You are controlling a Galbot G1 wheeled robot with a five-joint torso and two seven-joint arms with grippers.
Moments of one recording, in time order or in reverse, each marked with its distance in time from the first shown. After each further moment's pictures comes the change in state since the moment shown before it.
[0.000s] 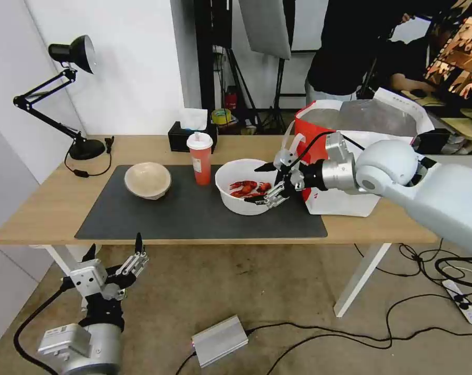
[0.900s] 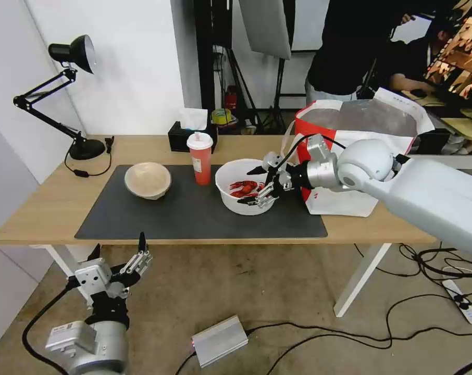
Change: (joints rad) left arm -0.019 -0.017 0.021 0.023 0.000 0.011 -0.003; right arm 0.018 0.082 -0.070 -0.121 -0.027 0.011 -0.020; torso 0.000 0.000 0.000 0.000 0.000
